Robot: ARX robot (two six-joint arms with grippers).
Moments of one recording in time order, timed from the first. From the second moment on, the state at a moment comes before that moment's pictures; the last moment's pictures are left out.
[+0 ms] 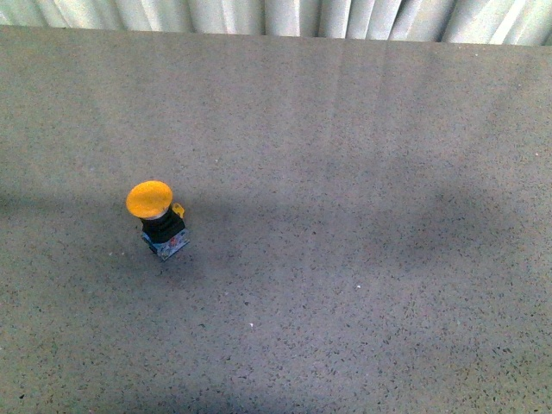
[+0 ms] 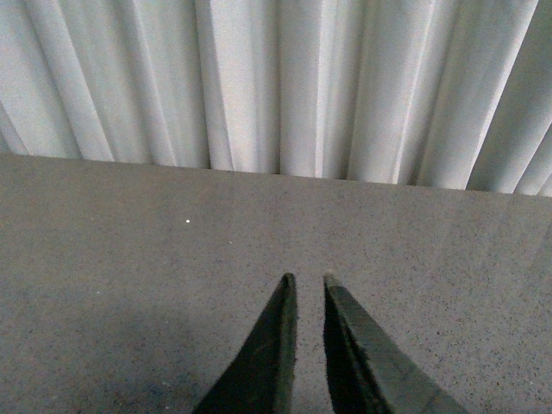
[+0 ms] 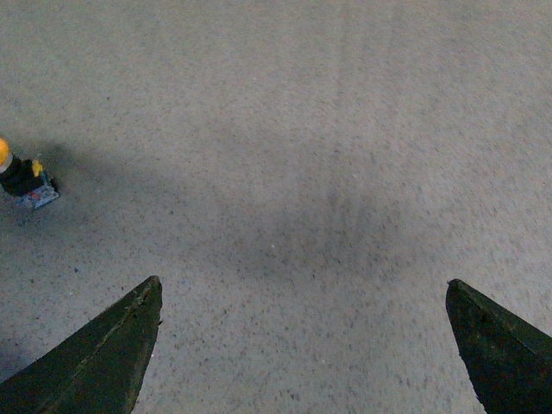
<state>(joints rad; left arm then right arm) -0.01 0.99 0.12 0.85 -0.01 -0.01 0.02 0.81 0.38 -0.09 -0.15 -0.04</state>
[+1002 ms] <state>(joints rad) 0.00 0.41 0.01 0.41 0.00 -0.01 0.53 1.88 1.05 0.22 -0.21 -0.30</state>
